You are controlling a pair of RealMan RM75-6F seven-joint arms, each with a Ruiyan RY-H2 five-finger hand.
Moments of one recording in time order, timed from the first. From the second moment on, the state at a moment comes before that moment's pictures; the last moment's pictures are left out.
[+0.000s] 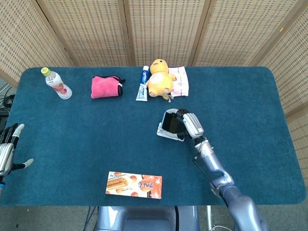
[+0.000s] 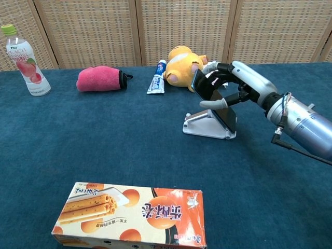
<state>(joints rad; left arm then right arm) -0.18 -1.09 -0.09 -1.66 1.25 1.31 0.15 0.82 -2.12 0.11 -0.26 -1.51 1.19 1.03</state>
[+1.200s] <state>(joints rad) -0.17 -1.08 -0.08 -1.67 1.29 1.34 0.13 0.78 -1.94 0.04 -0.43 -1.57 1.22 1.13</state>
